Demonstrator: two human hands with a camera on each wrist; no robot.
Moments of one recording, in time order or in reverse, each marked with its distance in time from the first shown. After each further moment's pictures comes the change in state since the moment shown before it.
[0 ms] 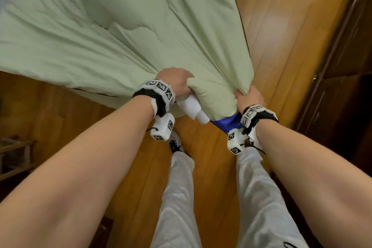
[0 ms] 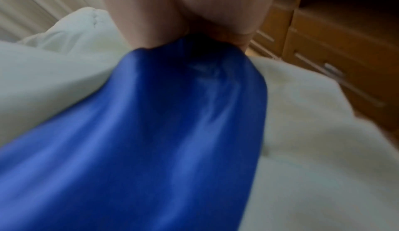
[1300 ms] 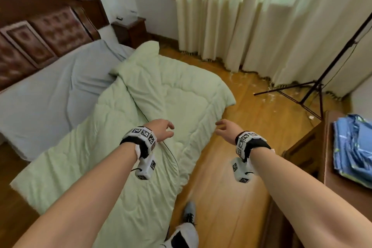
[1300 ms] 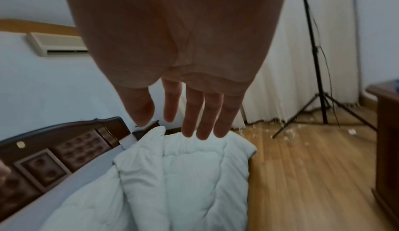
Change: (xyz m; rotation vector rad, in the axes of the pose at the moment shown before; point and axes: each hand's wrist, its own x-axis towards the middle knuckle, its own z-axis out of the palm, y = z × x) left_hand -0.023 0.051 -0.483 -0.300 0.322 -0.280; right_hand 0.038 -0.395 -0.475 -0.260 -0.134 -0.691
